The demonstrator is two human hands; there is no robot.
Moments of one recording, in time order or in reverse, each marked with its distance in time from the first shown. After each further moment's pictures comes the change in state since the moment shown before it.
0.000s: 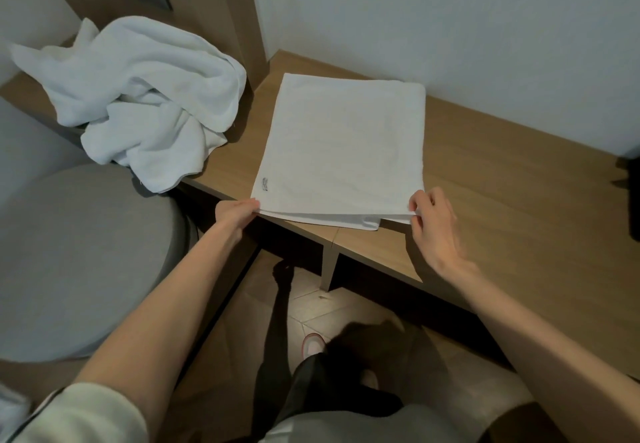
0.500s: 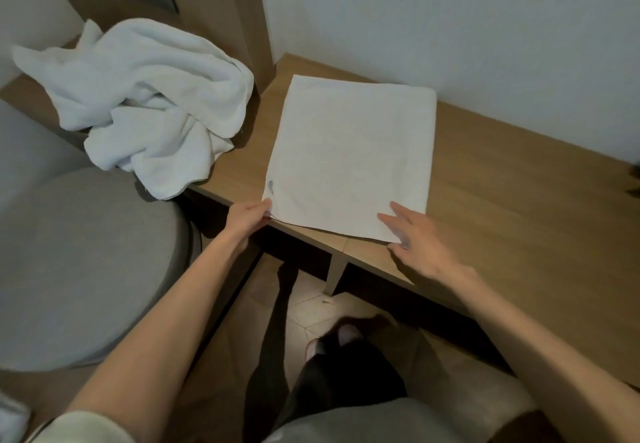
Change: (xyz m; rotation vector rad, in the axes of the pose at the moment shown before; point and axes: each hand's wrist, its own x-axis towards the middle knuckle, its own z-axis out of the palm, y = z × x) left_hand 0.005 0.005 0.000 0.027 -0.156 0.083; right_hand 0.012 -0.012 0.020 -0.014 -0.517 -0.055
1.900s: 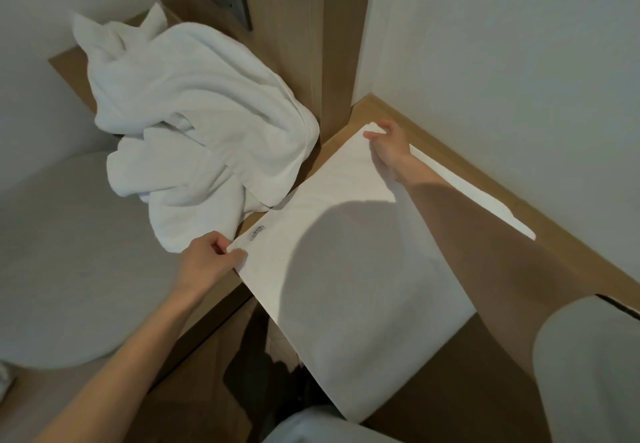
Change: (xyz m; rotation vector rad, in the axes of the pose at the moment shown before) left_hand 0.071 0.047 -0.069 0.310 0.313 0.099; right_hand 0.410 -0.123 -0.081 0.968 0.086 0.255
